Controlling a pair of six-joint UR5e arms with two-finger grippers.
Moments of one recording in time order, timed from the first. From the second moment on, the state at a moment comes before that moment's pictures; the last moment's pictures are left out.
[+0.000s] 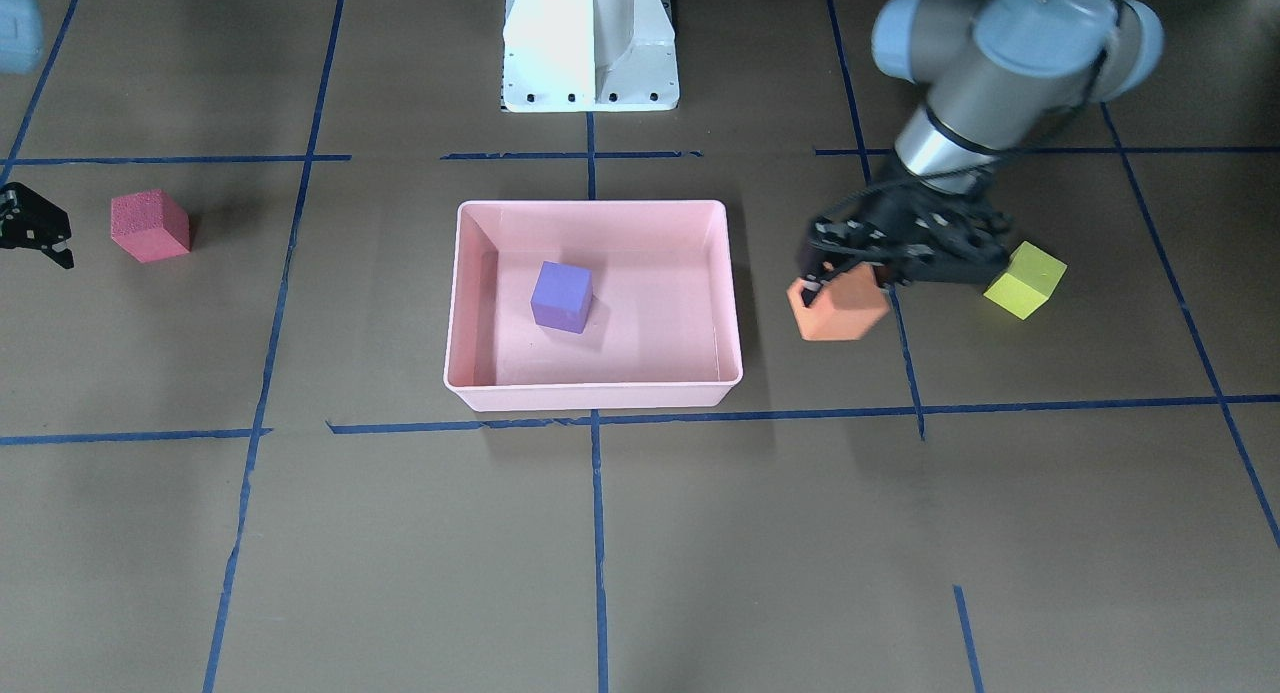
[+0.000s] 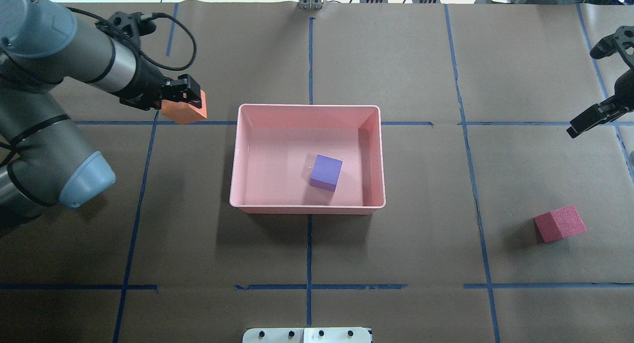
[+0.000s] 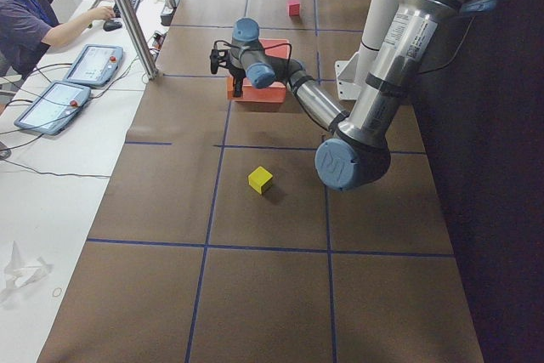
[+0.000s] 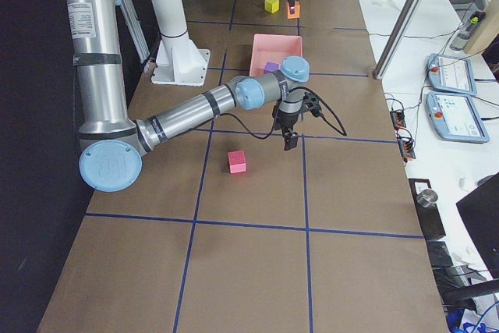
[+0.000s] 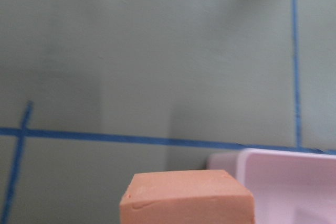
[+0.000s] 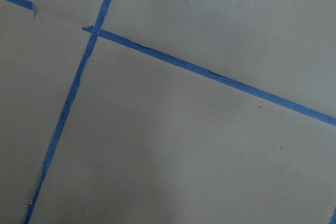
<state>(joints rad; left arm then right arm) -0.80 -2.10 -1.85 -1.74 -2.05 -1.22 1.17 -1.51 1.95 -1.68 2.25 0.17</state>
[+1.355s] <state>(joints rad) -0.56 -2.25 -1.86 -1.59 -1.80 -1.29 0.88 -1.85 1.92 -0.95 2.11 0.71</state>
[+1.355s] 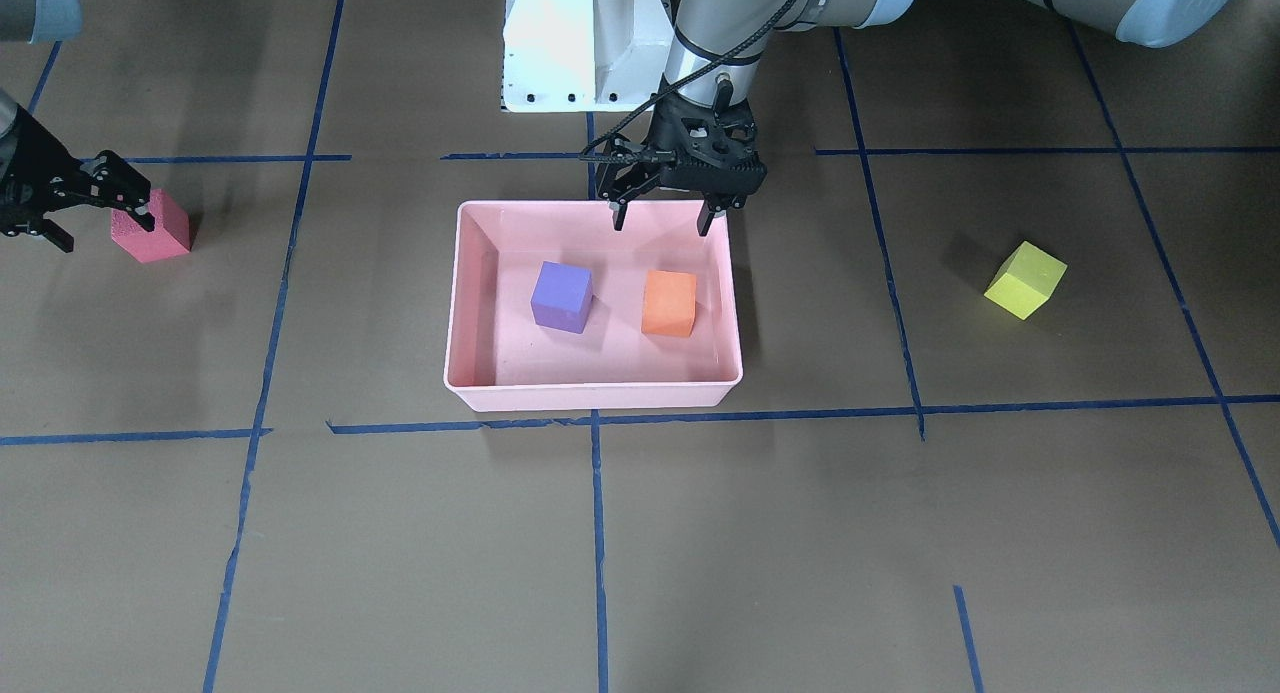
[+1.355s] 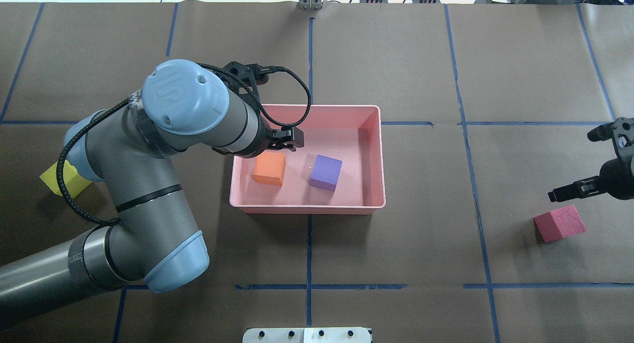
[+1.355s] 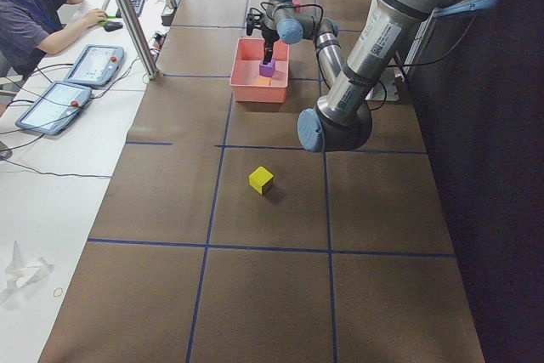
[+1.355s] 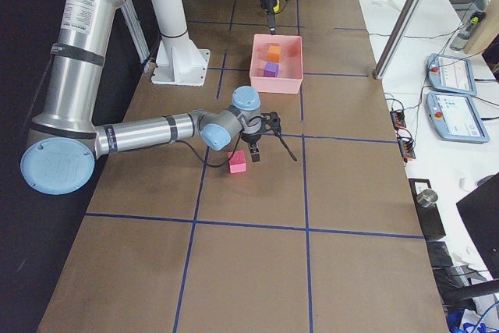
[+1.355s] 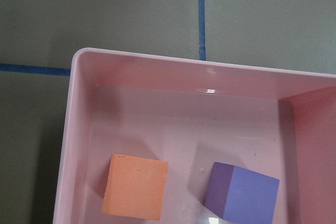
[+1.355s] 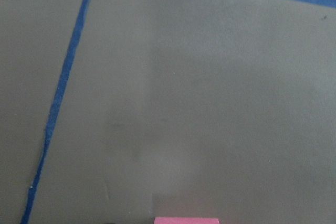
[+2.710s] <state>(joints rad) -0.55 -2.23 -1.87 -1.59 -1.80 -1.29 0.70 -1.89 1.88 -0.92 2.01 0.82</state>
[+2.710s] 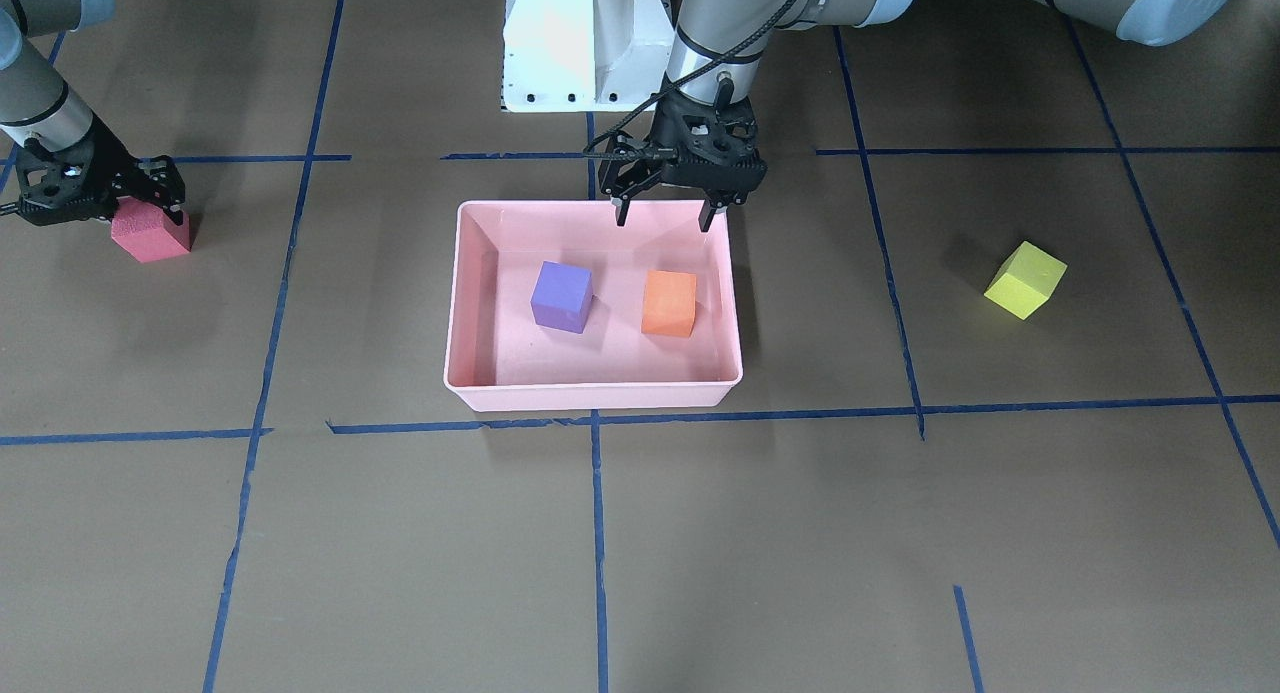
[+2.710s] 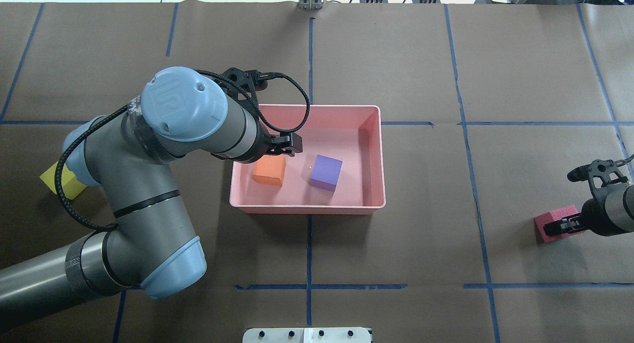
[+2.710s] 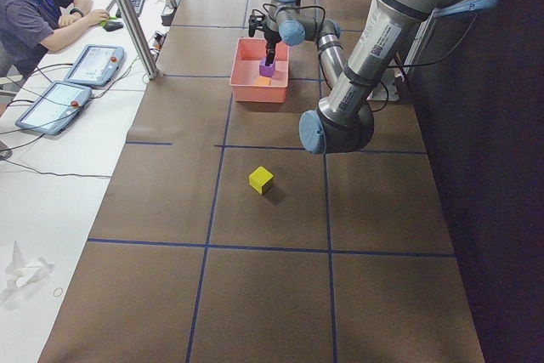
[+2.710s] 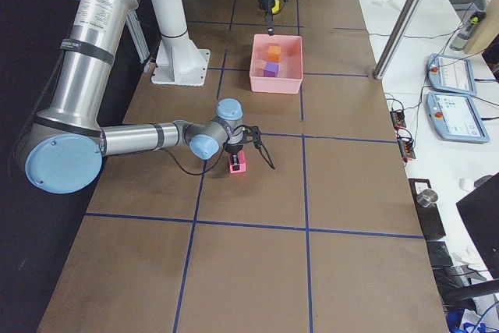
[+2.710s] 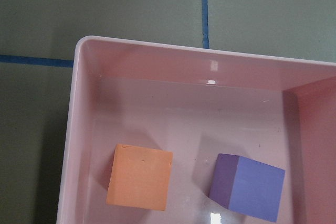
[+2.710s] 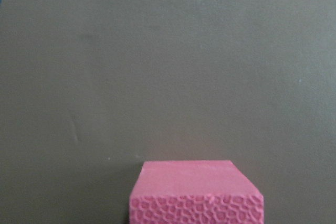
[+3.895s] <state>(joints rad) -0.82 -1.91 -2.04 -1.46 -2.04 -0.50 0.72 -1.28 2.02 -1.64 2.09 0.98</state>
